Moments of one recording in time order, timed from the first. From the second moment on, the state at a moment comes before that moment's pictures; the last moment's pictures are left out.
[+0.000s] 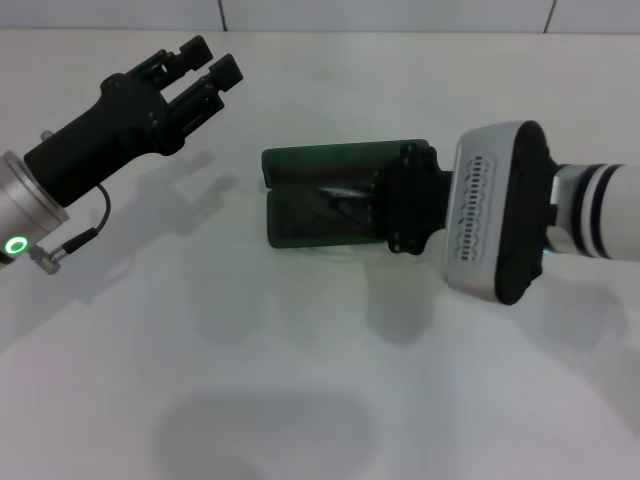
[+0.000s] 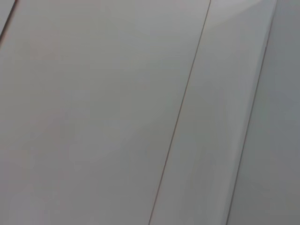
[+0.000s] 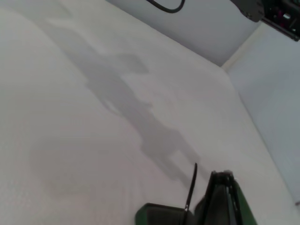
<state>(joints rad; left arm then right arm) -0.40 -2.08 0.74 0.43 1.34 1.58 -1.13 0.45 2.03 -1.95 -1.25 -1.96 -0.59 1.50</state>
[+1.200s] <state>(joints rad) -0.46 -2.09 0.78 0.41 1.35 1.54 -1.15 0.45 2.03 -2.22 -1.13 -2.03 -0.08 1.48</state>
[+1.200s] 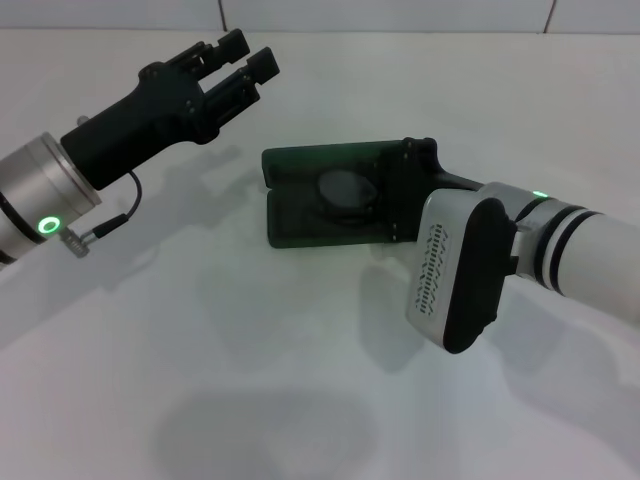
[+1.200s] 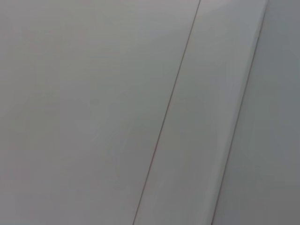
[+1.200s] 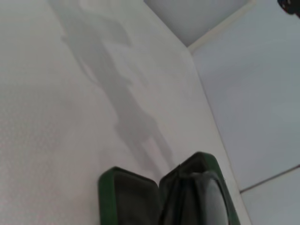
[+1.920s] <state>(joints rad) -0.46 -2.09 0.79 0.41 1.36 1.54 -1.15 0.45 2.03 -2.26 -1.11 -1.97 -0.04 1.49</state>
